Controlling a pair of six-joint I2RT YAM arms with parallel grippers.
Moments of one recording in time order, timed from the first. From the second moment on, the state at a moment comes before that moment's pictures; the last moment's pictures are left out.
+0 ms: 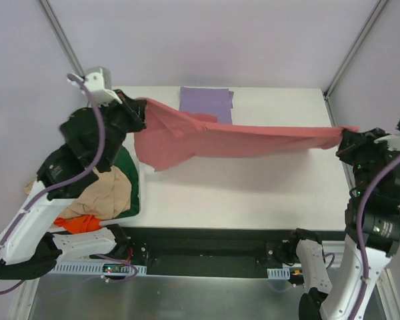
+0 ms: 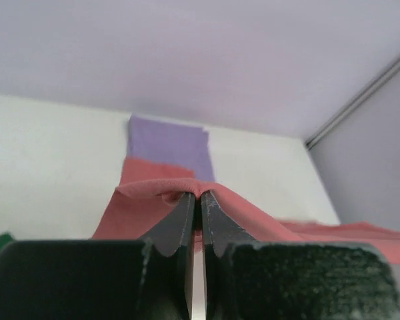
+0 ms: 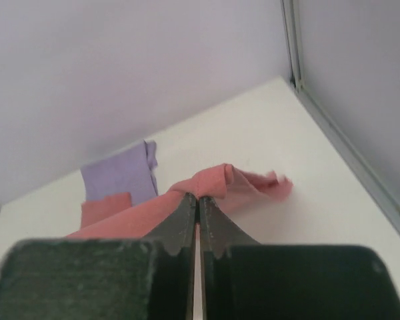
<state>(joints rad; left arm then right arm) -0.86 1.01 1.54 -0.64 -0.70 -0.44 -0.24 0.67 1.30 -0.75 -0.06 0.38</state>
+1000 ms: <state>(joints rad) -0.81 1.26 2.18 -0.32 -0.45 0.15 -0.24 0.82 1.87 -0.77 -0.04 0.29</state>
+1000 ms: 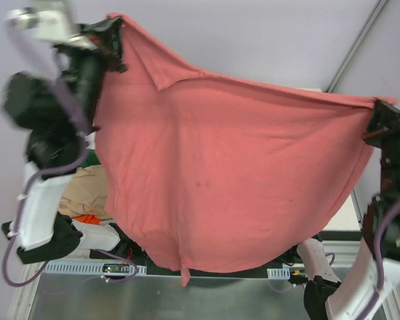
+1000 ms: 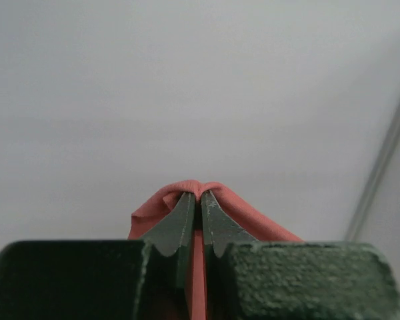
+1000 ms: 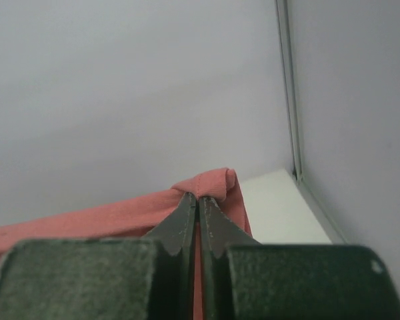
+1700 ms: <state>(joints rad) -0.37 2.37 2.02 -0.27 -0.29 -0.05 -0.18 1.94 1.38 -0.33 -0.26 0.39</state>
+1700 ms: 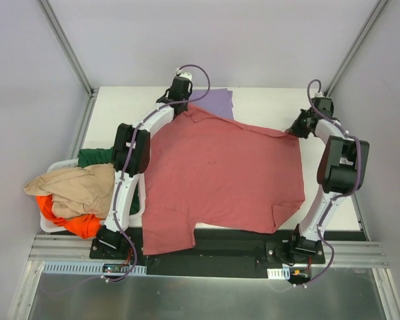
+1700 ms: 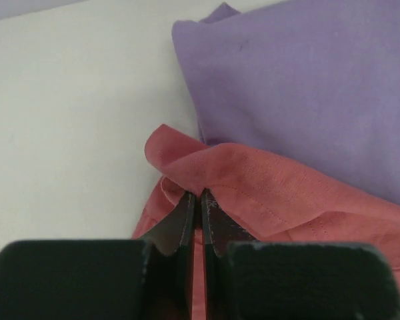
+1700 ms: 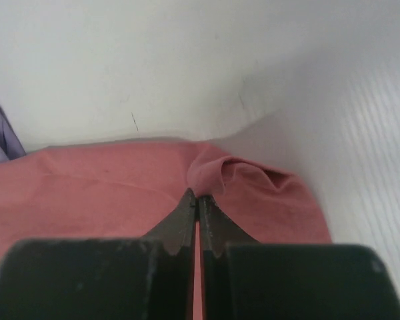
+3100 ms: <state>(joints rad) -0.41 1.65 1.33 -0.43 -0.26 -0.47 -0.16 1.83 1.48 -0.69 -0.19 0.29</state>
